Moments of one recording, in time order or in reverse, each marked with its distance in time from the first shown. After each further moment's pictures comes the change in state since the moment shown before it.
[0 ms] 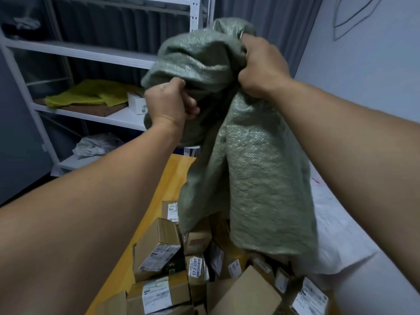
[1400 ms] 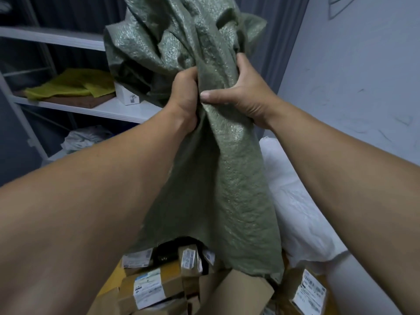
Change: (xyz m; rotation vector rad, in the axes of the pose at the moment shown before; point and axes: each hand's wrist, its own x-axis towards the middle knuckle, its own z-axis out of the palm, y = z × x) left_hand -0.010 -0.023 0.052 -0.147 -0.370 -0.284; right_hand -0.039 0.045 0.046 0.900 -0.231 0.116
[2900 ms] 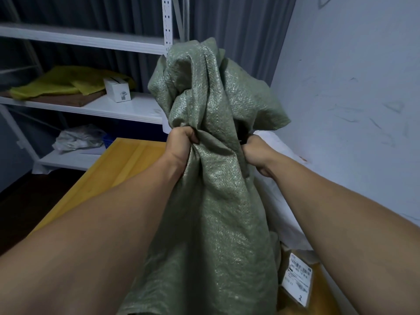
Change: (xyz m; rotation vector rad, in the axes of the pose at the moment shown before) left_hand -0.032 -0.084 -0.029 0.179 0.230 -0.154; right_hand -0.076 0.104 -0.009 -0.138 0.104 0.526
